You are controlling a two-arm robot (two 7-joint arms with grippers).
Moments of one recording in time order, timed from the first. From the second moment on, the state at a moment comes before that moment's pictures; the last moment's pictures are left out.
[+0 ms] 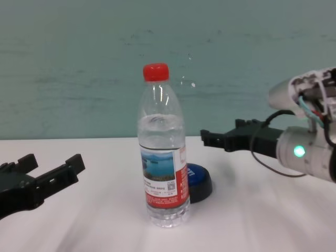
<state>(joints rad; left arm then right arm) 0.20 0.35 0.08 -1.68 -0.25 -0.22 -0.34 0.51 0.12 -0.33 -1.05 0.16 0.00 0.31</state>
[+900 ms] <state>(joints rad) 0.20 0.35 0.08 -1.68 -0.25 -0.22 -0.34 0.40 0.15 -0.29 -1.21 0.14 0.04 0.25</state>
